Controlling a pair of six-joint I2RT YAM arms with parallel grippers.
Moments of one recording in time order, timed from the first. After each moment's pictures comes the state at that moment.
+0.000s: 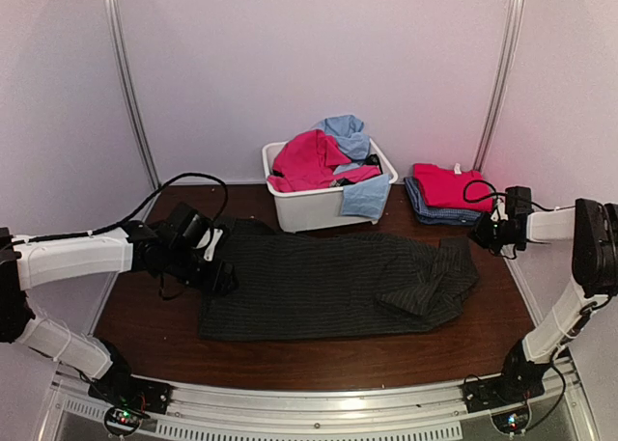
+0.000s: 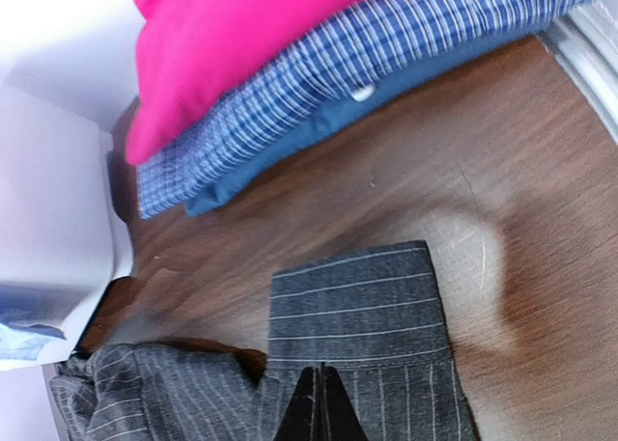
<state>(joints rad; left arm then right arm) -0.66 1.33 0.81 -0.51 0.03 -0.35 -0.19 1.64 0.85 -0.03 -0.34 0.55</state>
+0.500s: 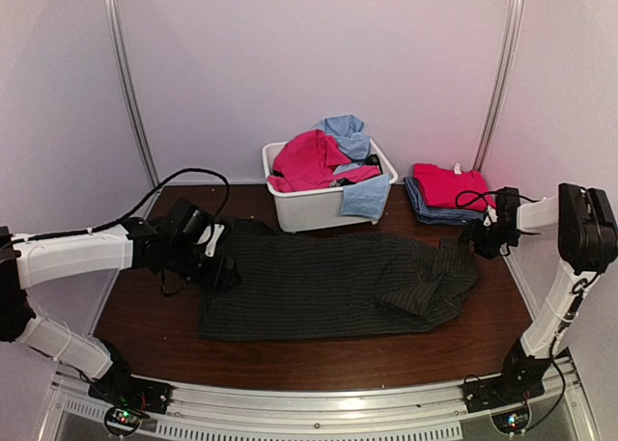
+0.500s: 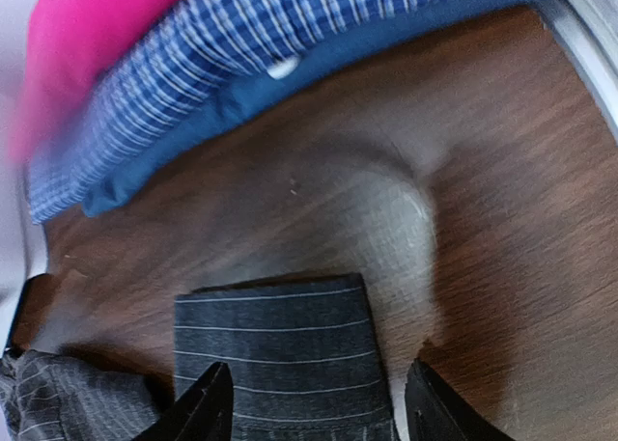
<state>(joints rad) -0.66 1.33 0.84 -0.50 0.04 -0.34 -0.19 1.78 0.99 -0.16 -0.27 0.42</state>
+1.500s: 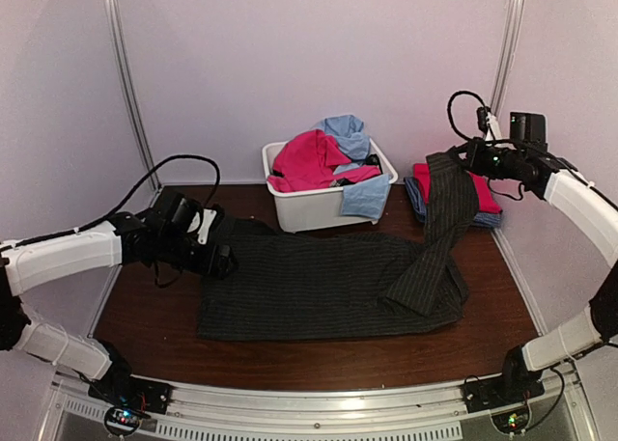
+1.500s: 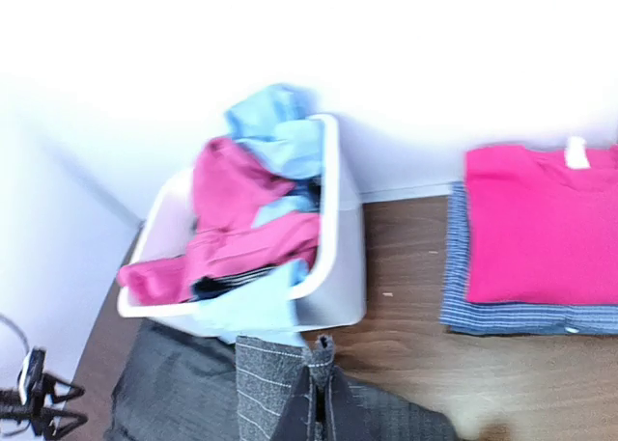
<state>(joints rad) -0.61 1.29 0.86 -0.48 0.03 -0.29 0.03 1.36 1.25 -0.29 -0.38 0.35</state>
